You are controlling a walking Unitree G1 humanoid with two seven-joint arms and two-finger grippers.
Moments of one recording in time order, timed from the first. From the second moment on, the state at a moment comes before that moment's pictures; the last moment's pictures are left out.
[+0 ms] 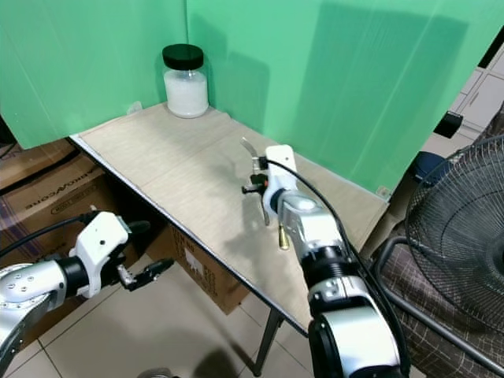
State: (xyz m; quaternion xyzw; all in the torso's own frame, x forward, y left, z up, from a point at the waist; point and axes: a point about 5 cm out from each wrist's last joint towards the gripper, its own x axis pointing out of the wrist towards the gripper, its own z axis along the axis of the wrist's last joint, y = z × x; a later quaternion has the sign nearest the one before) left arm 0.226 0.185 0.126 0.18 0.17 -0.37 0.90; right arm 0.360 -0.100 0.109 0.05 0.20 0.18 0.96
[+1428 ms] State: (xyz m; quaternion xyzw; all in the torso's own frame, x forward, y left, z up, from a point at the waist) left arm 0.224 0.189 0.123 0.20 0.17 -0.37 0.89; right arm 0.345 -0.076 0.120 -0.09 0.21 0.26 0.94
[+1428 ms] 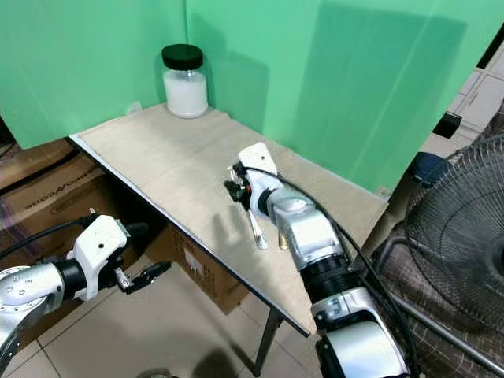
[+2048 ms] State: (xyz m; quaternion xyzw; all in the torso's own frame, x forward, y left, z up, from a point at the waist) left arm 0.224 0.190 0.123 0.20 0.17 -0.36 0.89; right arm 0.337 -0.082 0.088 -0.04 0.30 0.20 0.93
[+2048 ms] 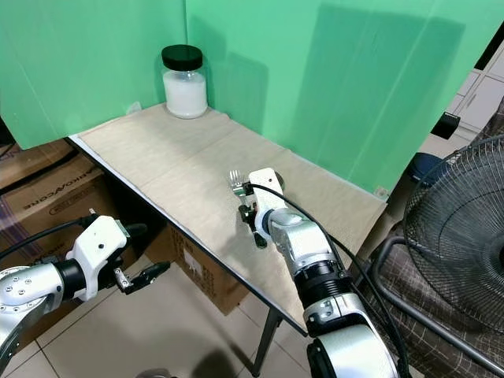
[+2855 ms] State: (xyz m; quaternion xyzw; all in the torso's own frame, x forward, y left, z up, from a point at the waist) left arm 0.224 0.190 0.123 0.20 0.17 -0.36 0.89; right arm 0.339 -0.079 0.086 -0.04 0.30 0.20 0.93
